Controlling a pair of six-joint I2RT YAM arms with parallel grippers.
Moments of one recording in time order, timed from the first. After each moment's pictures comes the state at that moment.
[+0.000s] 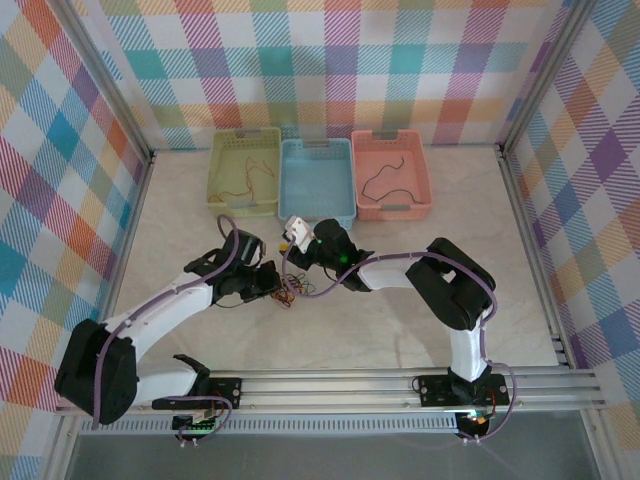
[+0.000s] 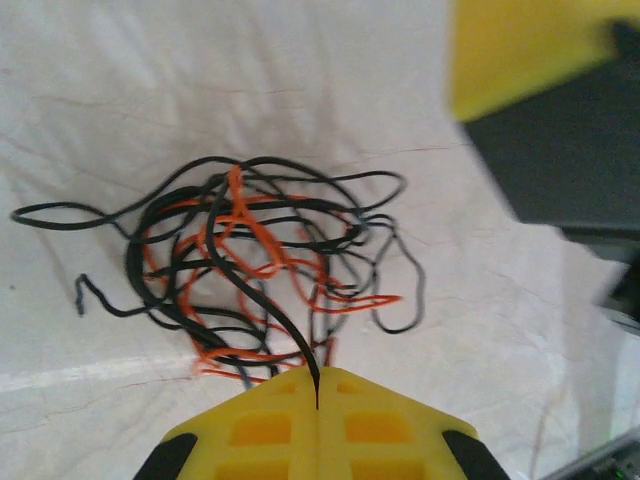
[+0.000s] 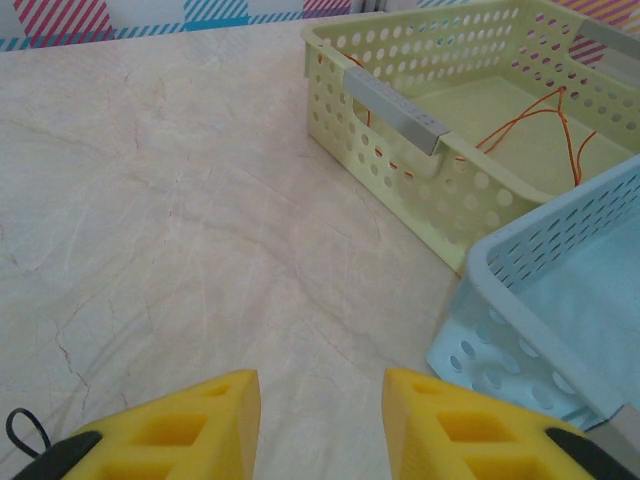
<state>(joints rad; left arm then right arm) -0.49 1.20 0.72 -0.50 0.27 -0.76 0.85 1.93 1.03 0.55 -0.11 -0.19</state>
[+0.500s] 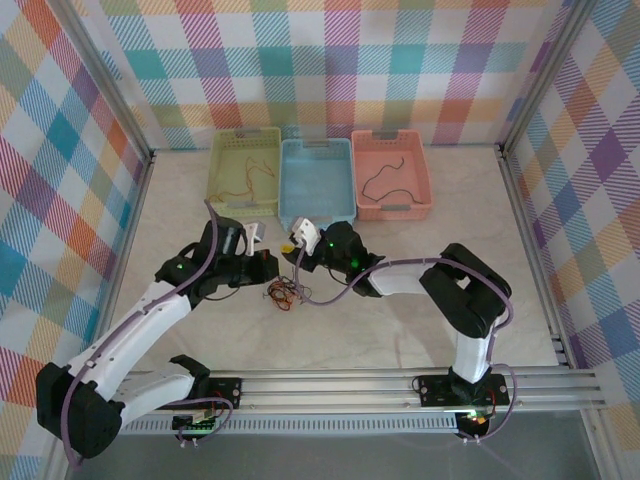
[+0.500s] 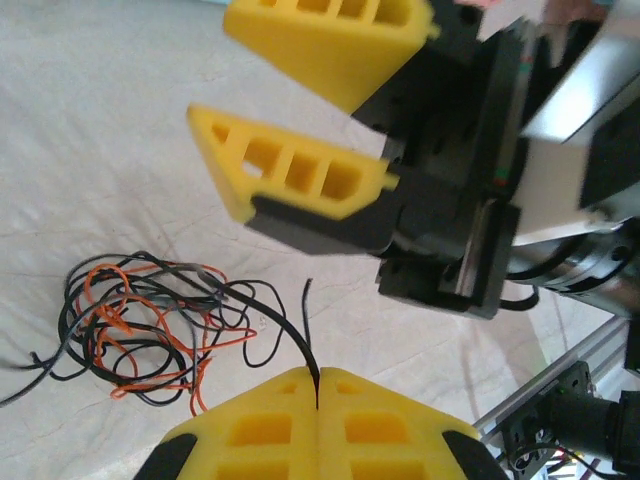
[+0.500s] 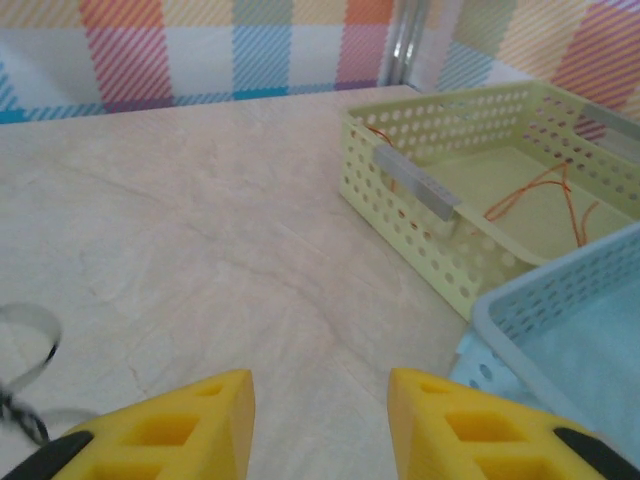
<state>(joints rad) -0.49 1.03 0.87 -0.64 0.32 -0.55 0.84 1.84 0.91 0.67 -0.22 -0.20</state>
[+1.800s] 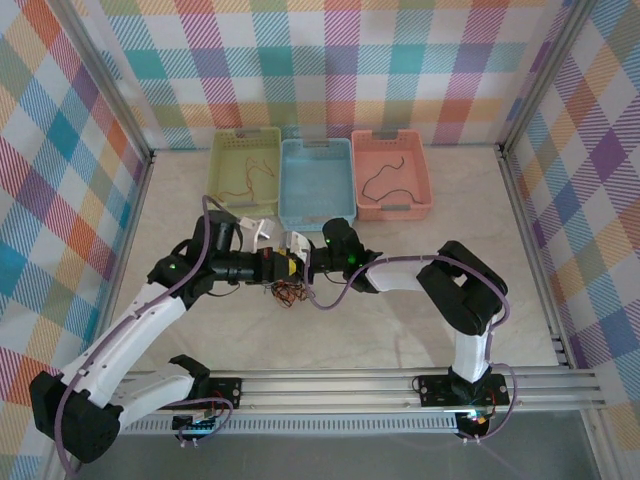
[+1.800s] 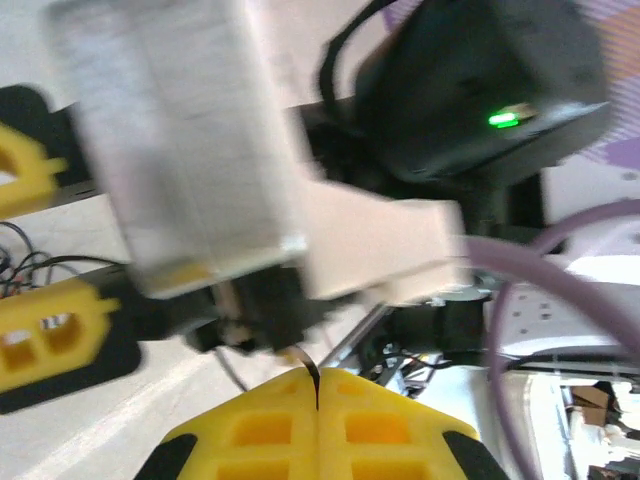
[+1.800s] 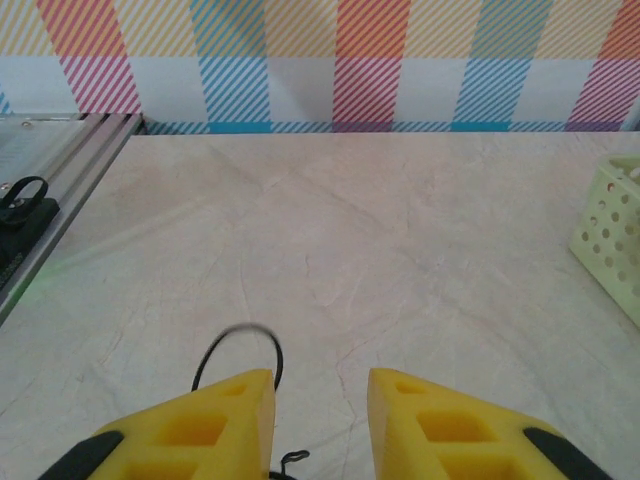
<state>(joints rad) -0.49 1.00 0.93 -0.59 0.66 -0.60 0.84 1.87 0.97 0.59 -0.65 -0.24</state>
